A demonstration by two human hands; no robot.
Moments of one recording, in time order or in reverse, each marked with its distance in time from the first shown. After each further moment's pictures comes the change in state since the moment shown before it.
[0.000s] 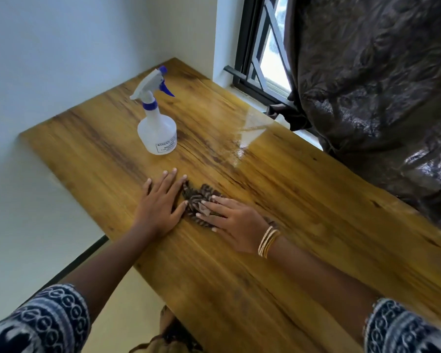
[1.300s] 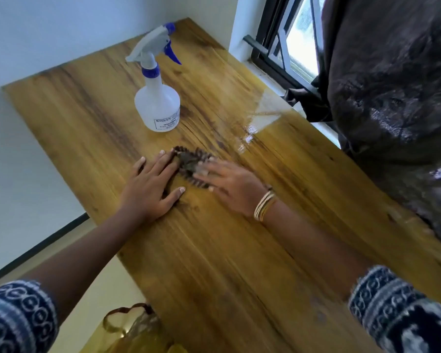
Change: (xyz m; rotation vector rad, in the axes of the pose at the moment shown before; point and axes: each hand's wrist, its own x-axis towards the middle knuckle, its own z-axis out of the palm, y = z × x) left_hand 0.001 -0.001 0.001 -0.035 0.069 -0.024; right_hand 0.052 0.059 0.000 0.097 0.007 -0.092
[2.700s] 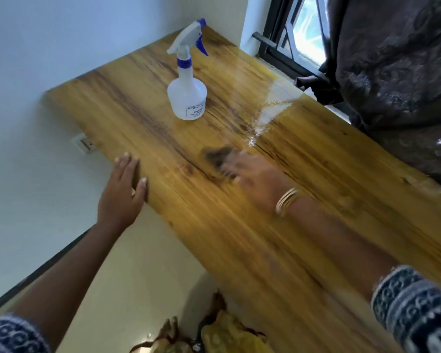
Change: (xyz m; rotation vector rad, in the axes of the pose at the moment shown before) left_hand -0.098 -0.095 -0.011 -0.248 0.217 -0.274; right_hand -0.023 -0.059 0.007 -0.068 0.116 0.187
